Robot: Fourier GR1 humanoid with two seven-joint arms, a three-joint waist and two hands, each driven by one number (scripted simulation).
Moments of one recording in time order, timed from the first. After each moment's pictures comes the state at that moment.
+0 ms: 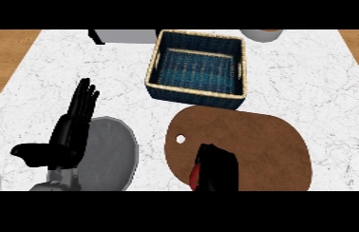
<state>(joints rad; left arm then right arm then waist) -0.02 0.12 -0.08 -1.67 0.08 0.16 0.00 -0.12 -0.01 0.78 -1.62 1.11 0.05 1.13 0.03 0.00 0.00</state>
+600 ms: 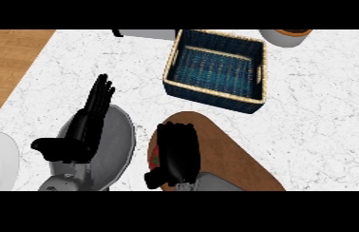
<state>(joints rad) -0.07 0.09 -0.13 -1.64 0.07 0.13 0.00 -0.54 0.00 0.92 -1.43 0.92 -0.07 1.05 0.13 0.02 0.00</state>
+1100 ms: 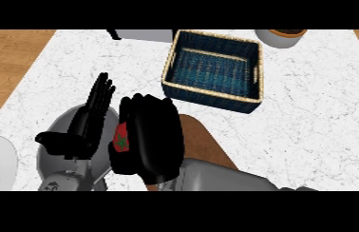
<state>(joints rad) -0.10 0.09 -0.12 -1.61 0.07 0.14 0.01 -0.85 -0.01 0.90 -1.52 0.85 -0.29 1.09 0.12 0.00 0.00</state>
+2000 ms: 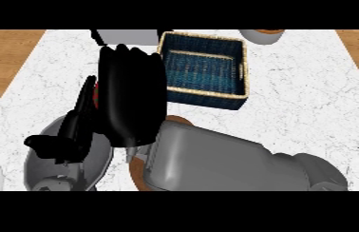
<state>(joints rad) -0.06 0.10 -0.08 -1.62 0.06 0.16 0.01 -1.18 -0.02 0.78 -1.39 0.79 -0.26 1.24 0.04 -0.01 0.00</state>
